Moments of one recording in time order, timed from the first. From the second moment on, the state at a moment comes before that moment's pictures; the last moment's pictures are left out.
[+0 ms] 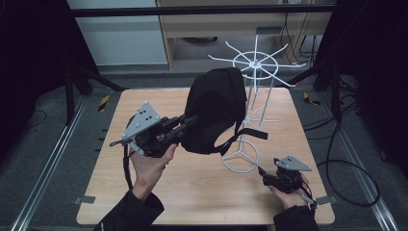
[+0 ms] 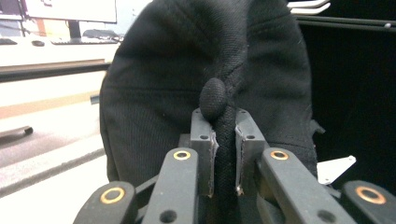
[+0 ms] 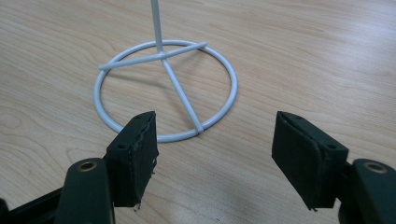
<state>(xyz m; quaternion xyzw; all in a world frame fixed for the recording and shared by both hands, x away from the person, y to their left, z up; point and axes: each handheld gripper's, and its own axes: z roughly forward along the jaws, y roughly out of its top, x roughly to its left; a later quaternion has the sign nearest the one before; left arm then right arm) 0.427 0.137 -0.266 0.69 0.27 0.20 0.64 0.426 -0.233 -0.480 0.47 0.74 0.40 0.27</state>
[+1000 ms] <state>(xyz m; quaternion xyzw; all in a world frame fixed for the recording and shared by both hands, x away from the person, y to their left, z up) 0.411 0.184 -0.317 0.71 0.30 0.22 0.60 0.426 -0.234 -0.480 0.47 0.74 0.40 0.27</state>
